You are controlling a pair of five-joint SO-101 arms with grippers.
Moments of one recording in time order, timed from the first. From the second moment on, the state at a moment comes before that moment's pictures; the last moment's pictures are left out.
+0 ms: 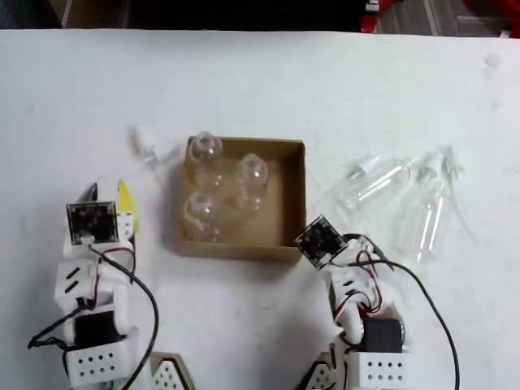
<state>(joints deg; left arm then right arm) -18.1 -99.8 97.2 29.7 -8.0 -2.9 -103.2 96.4 56.2 47.7</state>
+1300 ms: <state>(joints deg) -12.9 -99.8 97.2 29.8 -11.2 -7.6 -51.0 26.5 65.0 23.6</state>
